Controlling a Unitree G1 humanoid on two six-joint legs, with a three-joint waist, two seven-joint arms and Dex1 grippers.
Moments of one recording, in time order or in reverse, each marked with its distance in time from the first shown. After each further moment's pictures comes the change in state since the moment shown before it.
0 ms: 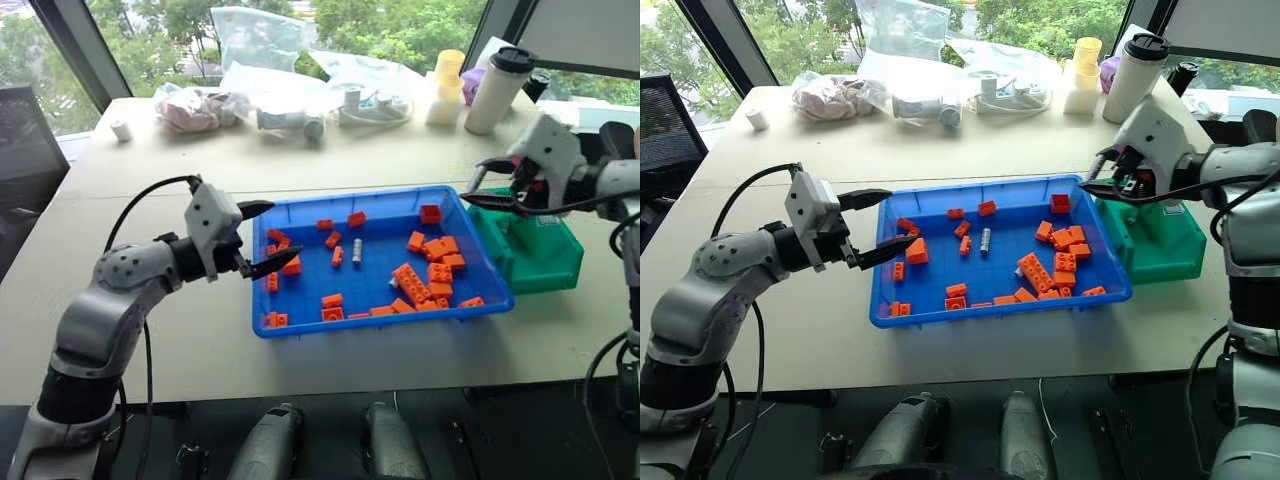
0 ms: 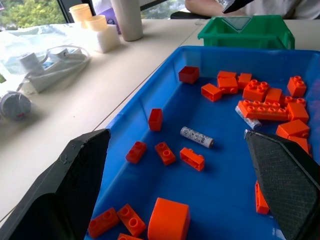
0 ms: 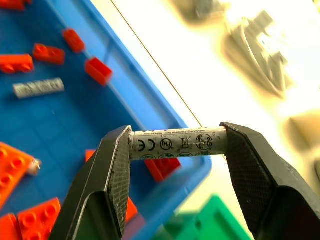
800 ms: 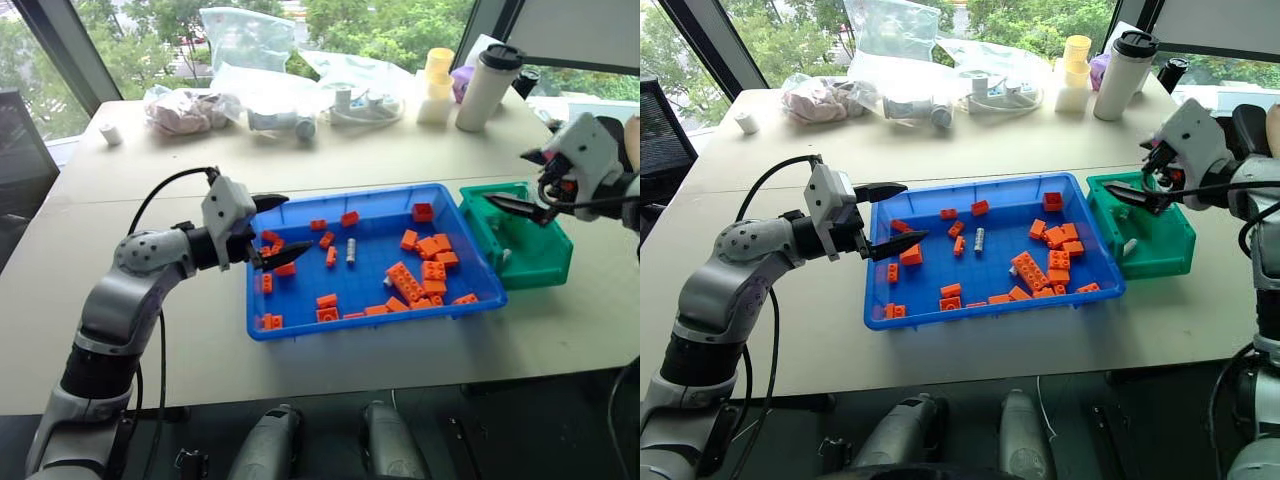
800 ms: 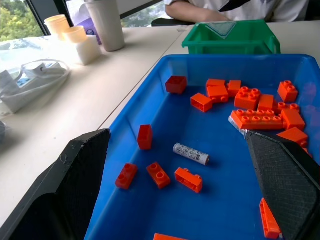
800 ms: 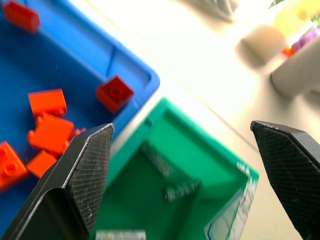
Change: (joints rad) left arm -0.074 -0.041 -0.043 0.098 0.055 -0.050 -0.062; right arm -0.020 0.014 -0.015 -0.083 0.158 0.046 -0.101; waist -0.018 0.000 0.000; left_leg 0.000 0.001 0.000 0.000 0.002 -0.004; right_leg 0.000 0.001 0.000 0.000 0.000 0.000
